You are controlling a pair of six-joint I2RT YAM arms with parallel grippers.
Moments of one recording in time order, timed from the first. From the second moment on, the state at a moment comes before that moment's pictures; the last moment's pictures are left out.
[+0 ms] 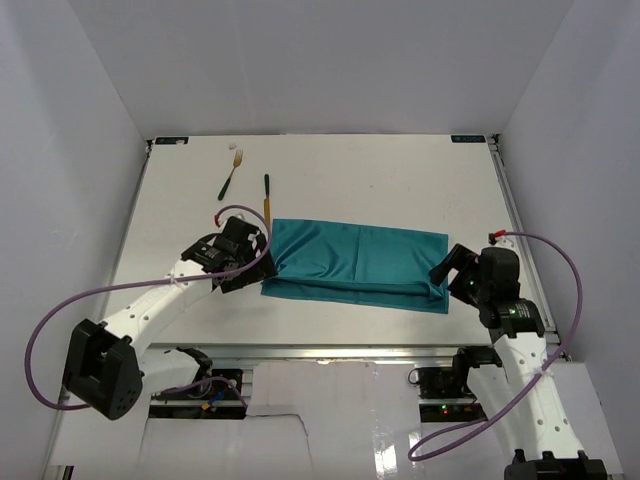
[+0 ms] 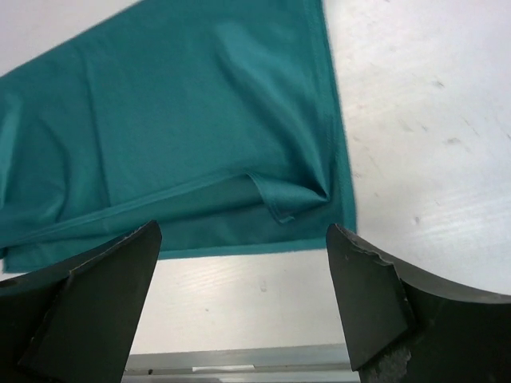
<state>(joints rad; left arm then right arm) -0.51 1.18 0.81 -0.69 -0.15 -0.75 0.07 0.58 0.54 -0.69 -0.03 0.54</state>
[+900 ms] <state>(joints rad) -0.52 1.63 0.93 -0.32 0.02 -0.70 0.45 1.29 0.61 -0.31 -0.20 0.42</state>
